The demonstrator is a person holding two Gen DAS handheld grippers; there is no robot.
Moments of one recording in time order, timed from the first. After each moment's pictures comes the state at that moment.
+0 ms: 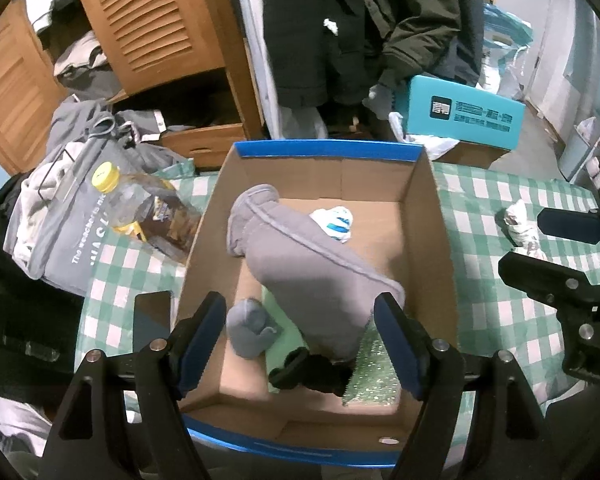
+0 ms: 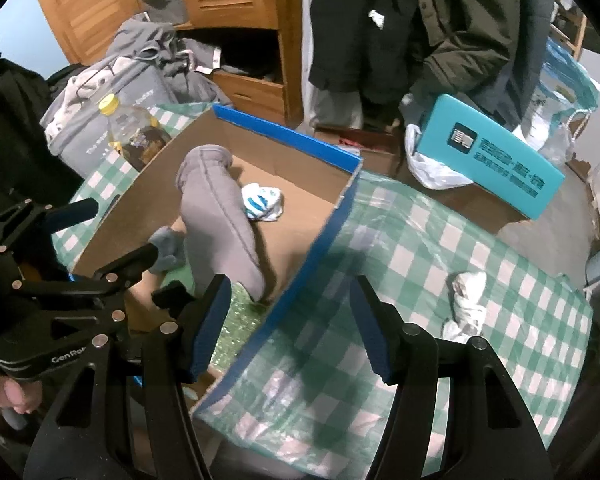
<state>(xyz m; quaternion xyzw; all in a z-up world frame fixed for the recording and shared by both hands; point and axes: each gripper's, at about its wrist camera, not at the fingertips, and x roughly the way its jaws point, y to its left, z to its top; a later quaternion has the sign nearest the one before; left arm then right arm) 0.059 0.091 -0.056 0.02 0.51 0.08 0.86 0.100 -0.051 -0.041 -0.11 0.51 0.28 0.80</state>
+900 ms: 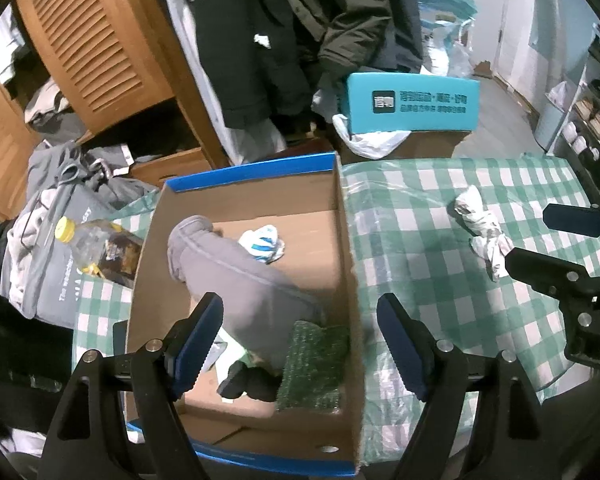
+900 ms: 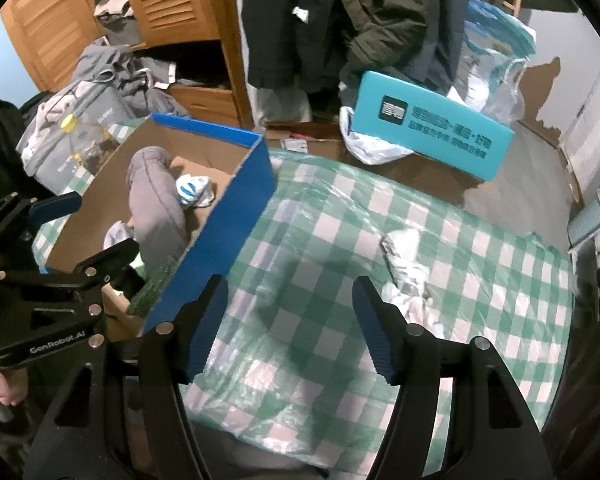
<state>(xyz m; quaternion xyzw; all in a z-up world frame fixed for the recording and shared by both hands) 0.071 0.008 -0.047 0.07 0.50 0.04 0.86 0.097 -0.140 -0.040 -0.08 0.51 0.23 0.82</state>
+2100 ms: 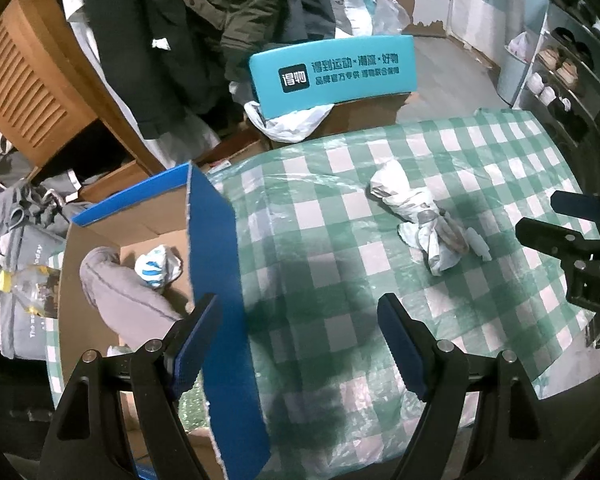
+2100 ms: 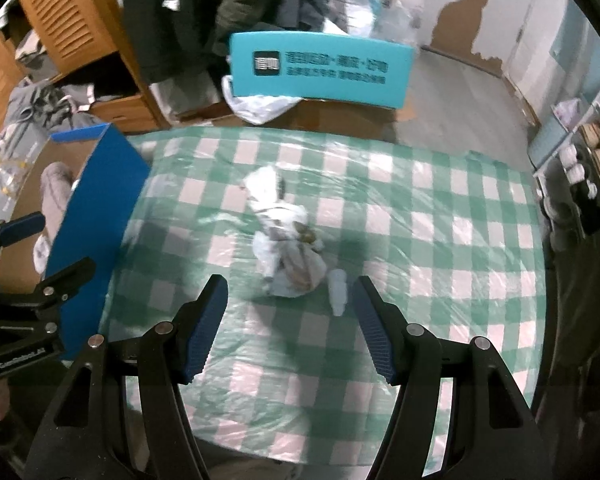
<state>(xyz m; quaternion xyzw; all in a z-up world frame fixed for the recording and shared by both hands) 0.103 -0.098 -0.084 0.11 0.54 -0.03 0.84 0.113 -0.274 -0.084 -0.02 0.55 0.12 0.83</state>
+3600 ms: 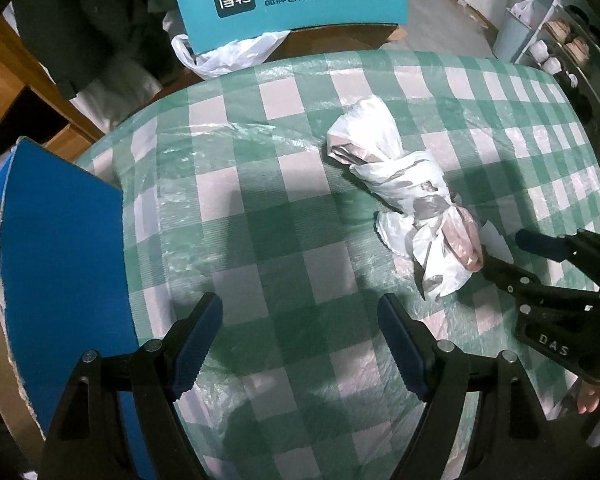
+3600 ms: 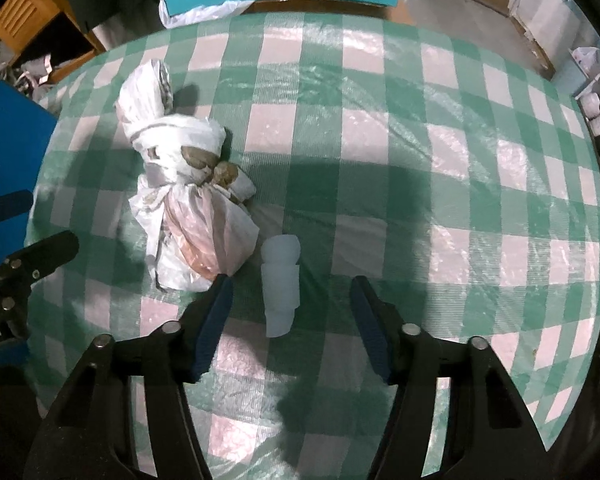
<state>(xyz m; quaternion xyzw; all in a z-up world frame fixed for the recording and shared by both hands) 0.167 -0.141 -0.188 0.09 0.63 -0.06 0.77 0.151 -0.308 -0.219 -0.01 0.64 0.11 0.76</state>
